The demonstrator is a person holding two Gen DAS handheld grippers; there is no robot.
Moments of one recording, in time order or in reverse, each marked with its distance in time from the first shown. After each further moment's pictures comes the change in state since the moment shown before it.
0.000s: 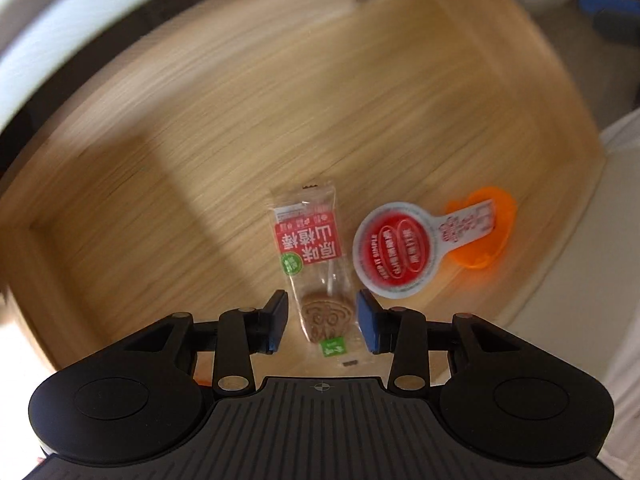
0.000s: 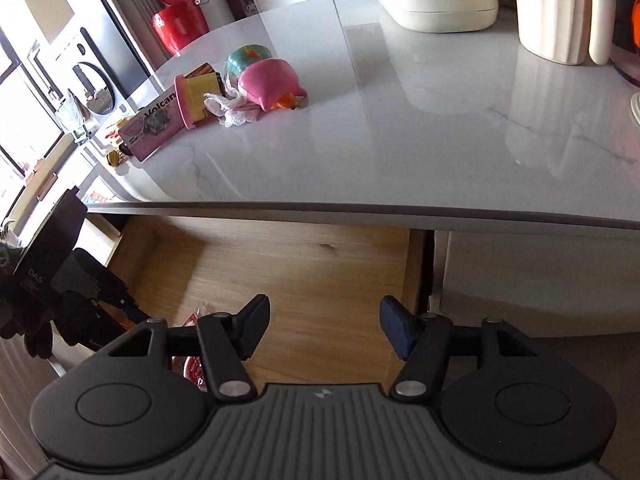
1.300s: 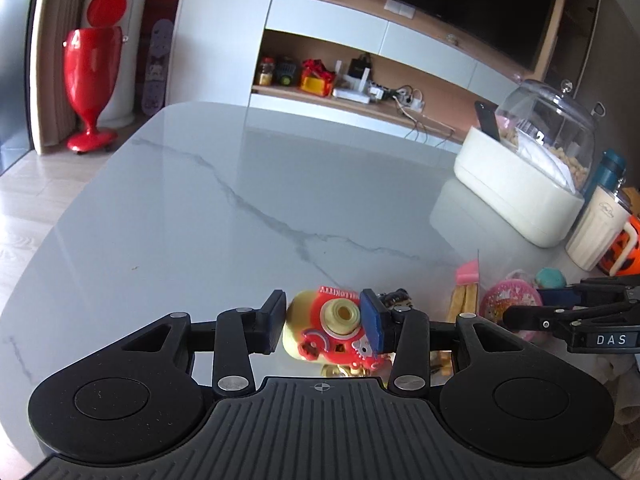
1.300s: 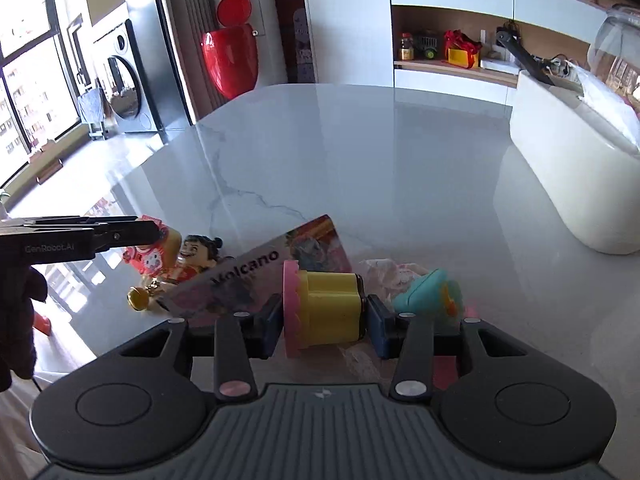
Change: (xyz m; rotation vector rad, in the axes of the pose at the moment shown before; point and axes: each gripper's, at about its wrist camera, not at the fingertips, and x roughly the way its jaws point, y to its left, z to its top) left arm -0.153 0.133 -0.047 -0.509 -1.021 0.167; right arm 0.074 0.132 0.141 -0.225 -0.179 -0.038
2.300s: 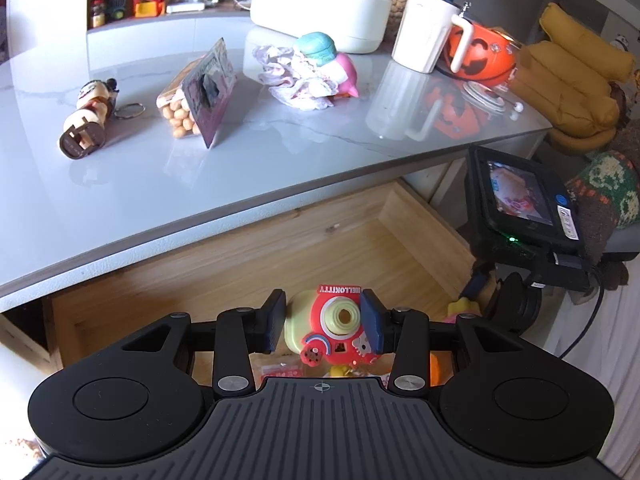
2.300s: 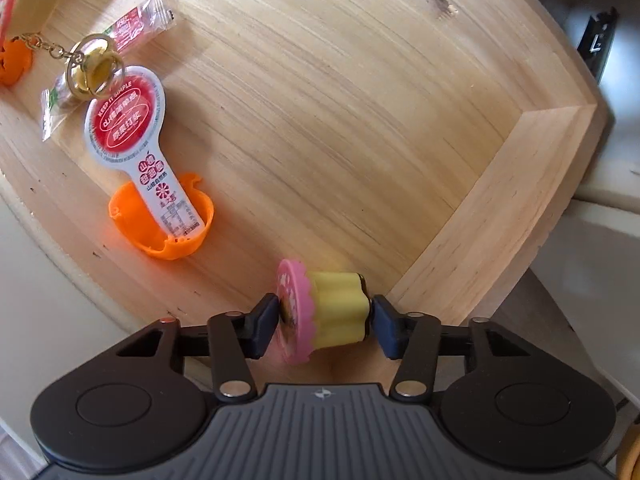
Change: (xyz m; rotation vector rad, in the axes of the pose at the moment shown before) left arm -0.045 -0.104 -0.105 0.329 0.286 -0.318; right arm 0.040 -0.018 -0.195 -0.293 1.057 -0.090
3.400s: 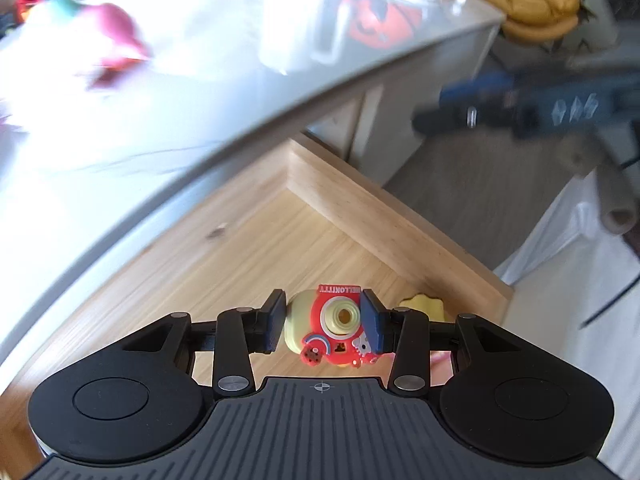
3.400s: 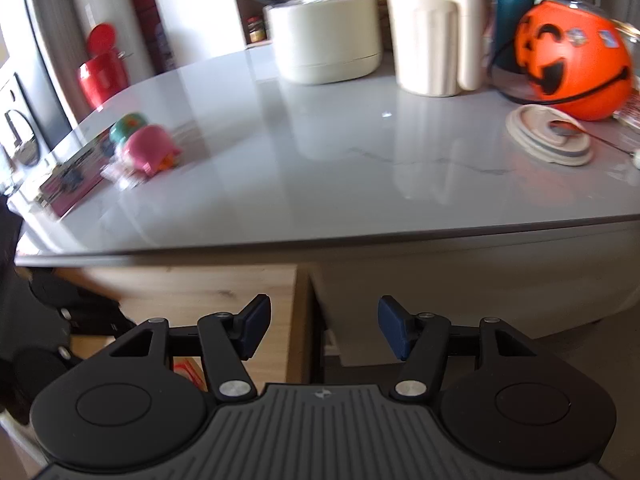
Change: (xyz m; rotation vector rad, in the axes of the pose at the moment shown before) left arm 0.112 -0.077 0.036 0.227 0.230 -0.080; right arm -0.078 -0.115 -0.152 0.650 -0.946 0.062
